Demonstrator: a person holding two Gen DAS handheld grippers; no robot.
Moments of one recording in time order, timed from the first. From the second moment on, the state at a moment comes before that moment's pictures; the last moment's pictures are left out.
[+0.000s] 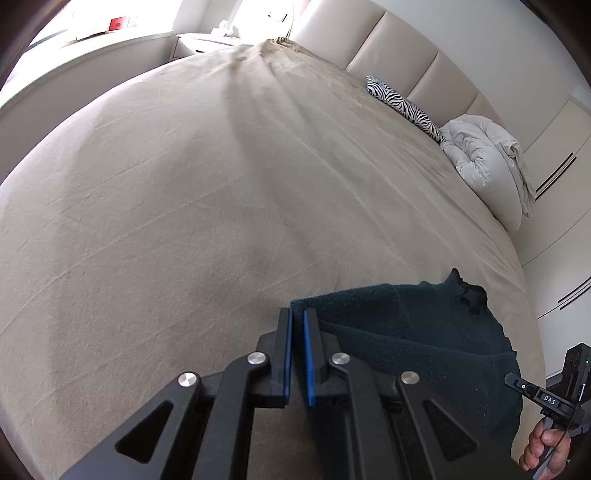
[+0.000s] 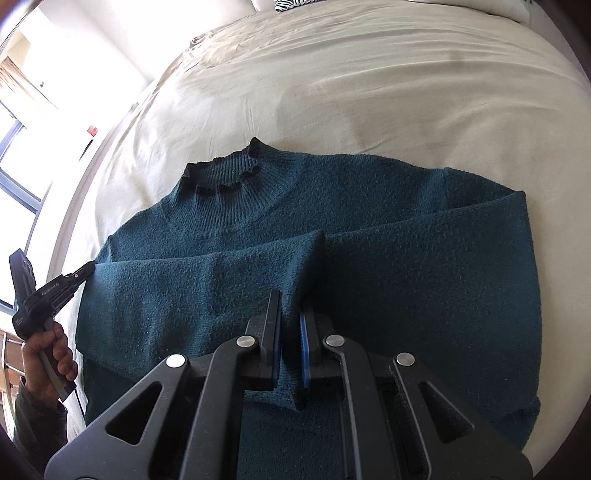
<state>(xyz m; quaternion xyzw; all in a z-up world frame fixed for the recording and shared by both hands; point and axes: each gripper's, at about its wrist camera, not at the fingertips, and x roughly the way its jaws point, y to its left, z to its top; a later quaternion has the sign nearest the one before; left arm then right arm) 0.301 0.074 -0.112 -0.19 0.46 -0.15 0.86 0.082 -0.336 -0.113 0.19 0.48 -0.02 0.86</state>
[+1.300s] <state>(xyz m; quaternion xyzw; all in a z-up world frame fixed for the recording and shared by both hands) 0.242 0.048 -0.100 -0.12 0.43 -0.19 0.87 0.048 -0.335 -0.123 0.25 0.47 -0.01 0.85</state>
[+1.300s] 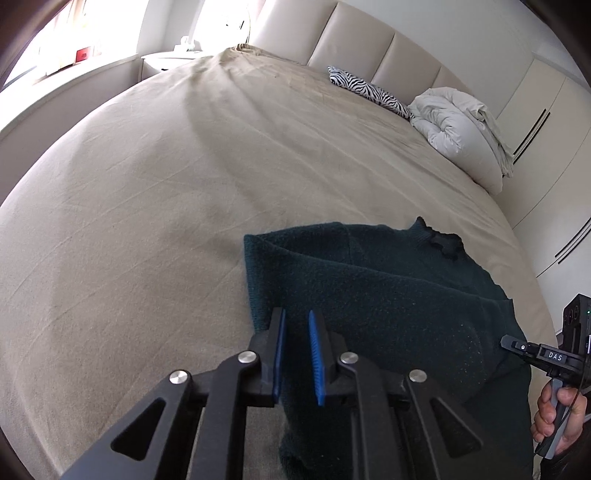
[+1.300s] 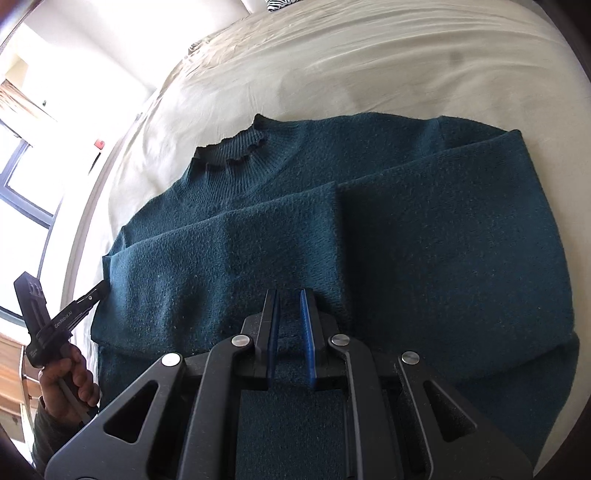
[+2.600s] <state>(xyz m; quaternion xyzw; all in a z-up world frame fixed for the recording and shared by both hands) -0.031 0.118 -0.106 -0.17 0.53 -0.23 0.80 -0.298 -0.401 -0.113 0.31 0.41 -0.06 0.86</state>
